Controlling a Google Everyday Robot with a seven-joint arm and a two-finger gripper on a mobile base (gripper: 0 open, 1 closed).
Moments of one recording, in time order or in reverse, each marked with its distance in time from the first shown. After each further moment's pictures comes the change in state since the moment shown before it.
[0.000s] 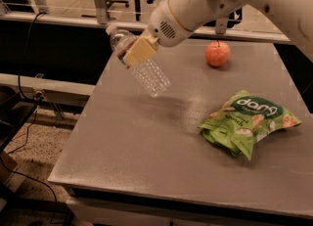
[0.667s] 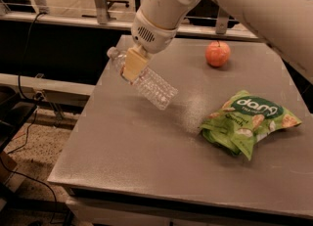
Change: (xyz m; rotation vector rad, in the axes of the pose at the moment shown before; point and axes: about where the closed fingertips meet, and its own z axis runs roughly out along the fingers) arm 0.023 0.022 0.017 0.028 0.355 0.089
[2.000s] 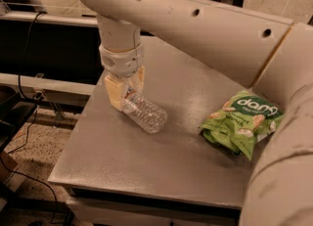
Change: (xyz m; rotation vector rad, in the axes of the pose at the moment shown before) arm 0.020 0.029 0.070 0.031 0.419 0.177
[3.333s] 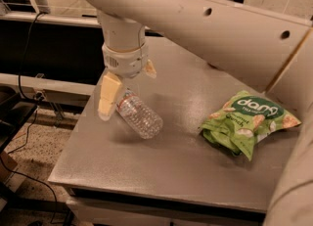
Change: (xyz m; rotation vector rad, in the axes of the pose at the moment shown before) arm 0.014 0.005 -0.009 0.001 -0.006 -0.027
